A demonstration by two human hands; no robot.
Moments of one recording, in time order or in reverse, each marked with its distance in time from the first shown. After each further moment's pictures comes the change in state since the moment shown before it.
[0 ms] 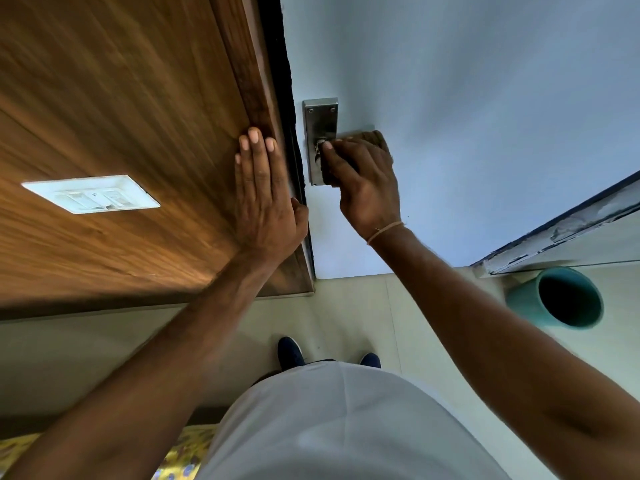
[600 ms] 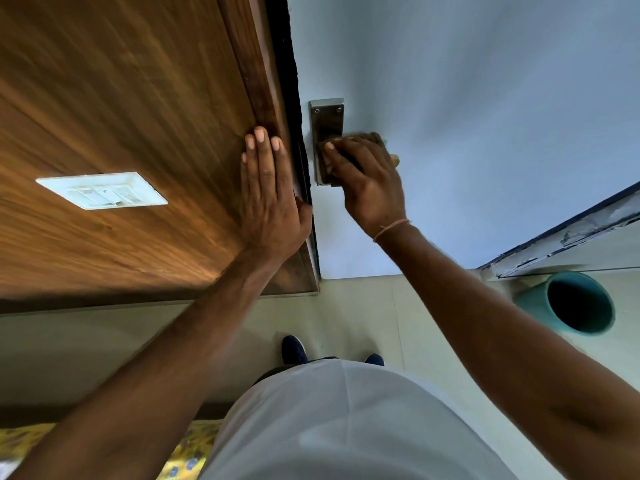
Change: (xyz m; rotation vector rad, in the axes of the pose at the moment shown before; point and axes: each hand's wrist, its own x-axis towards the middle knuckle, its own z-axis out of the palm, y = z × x) left_hand 0.001 0.000 -0.002 -0.006 -0.006 -0.006; right_hand 0.000 0.008 0.006 0.030 0.033 -0.051
